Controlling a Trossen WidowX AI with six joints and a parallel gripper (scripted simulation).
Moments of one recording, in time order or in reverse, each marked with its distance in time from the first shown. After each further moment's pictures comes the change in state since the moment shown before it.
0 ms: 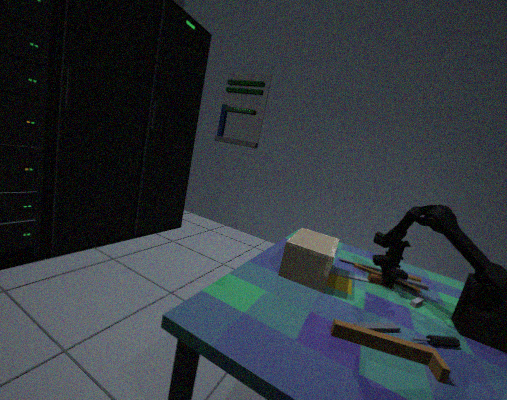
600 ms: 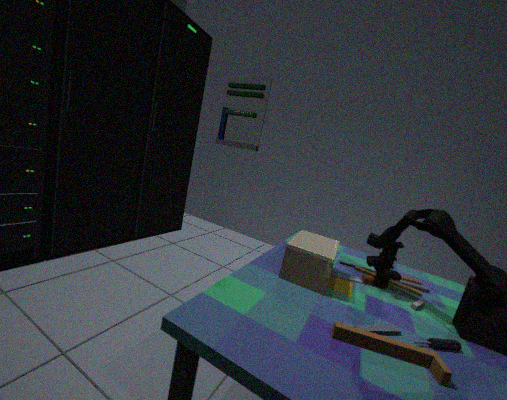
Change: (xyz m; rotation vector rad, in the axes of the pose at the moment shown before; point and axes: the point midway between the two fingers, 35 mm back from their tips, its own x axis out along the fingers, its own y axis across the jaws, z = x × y) arm 0.000 -0.001 0.032 -0.001 -0.001 0.001
